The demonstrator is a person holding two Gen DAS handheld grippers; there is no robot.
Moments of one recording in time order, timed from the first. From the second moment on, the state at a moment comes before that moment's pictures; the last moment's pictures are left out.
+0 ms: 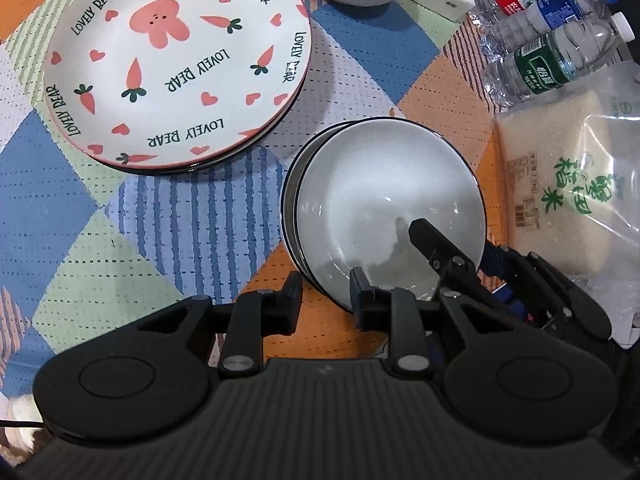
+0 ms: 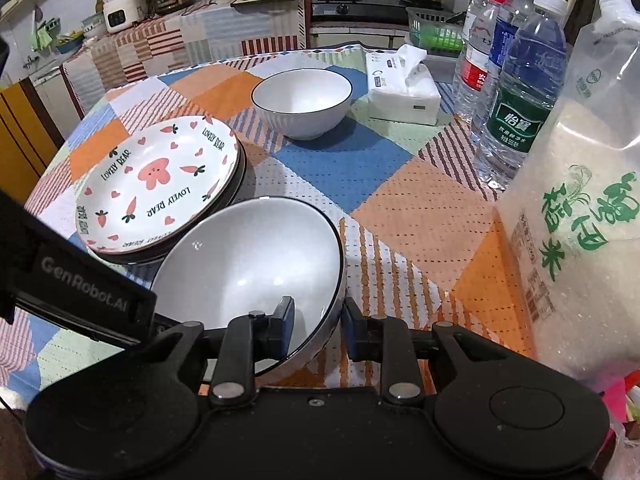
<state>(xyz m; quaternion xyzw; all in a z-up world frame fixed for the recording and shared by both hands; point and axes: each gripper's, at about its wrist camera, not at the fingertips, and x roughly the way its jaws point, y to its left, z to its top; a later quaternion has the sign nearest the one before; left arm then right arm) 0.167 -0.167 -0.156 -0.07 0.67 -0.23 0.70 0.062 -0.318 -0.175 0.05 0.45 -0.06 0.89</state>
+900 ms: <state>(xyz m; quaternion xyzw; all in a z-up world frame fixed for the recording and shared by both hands) 0.154 -0.163 -0.090 0.04 0.58 -0.26 0.78 0.050 -0.354 -0.114 0.05 0.40 0.08 0.91</state>
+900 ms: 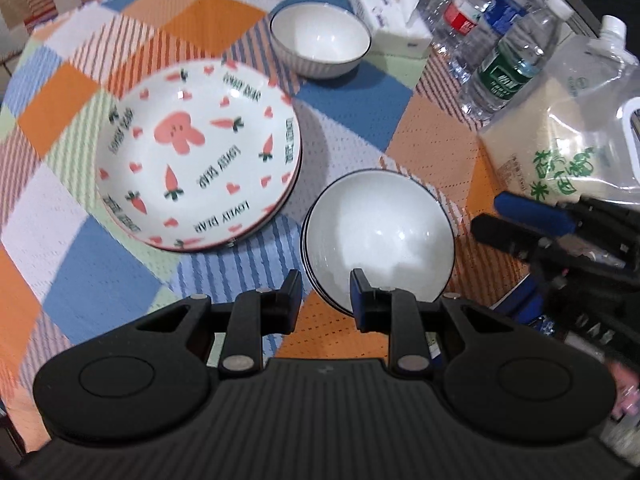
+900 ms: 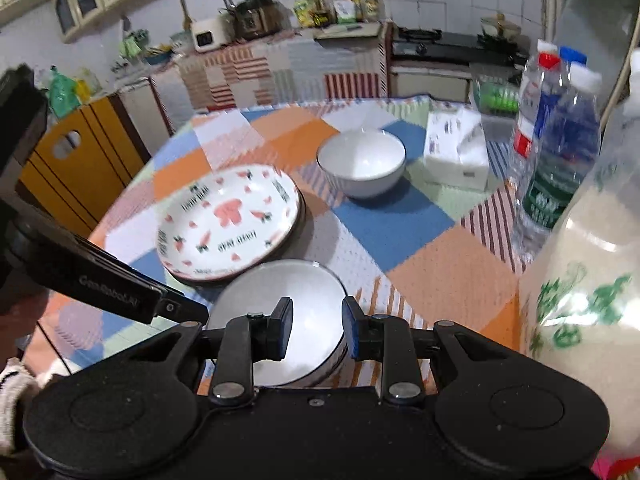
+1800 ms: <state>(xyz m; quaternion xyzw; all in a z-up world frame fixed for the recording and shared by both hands) 0.252 -0.168 -0.061 0.05 0.51 -0.22 0.83 0.160 -0.402 -0.061 0.14 0.43 0.13 0.88</state>
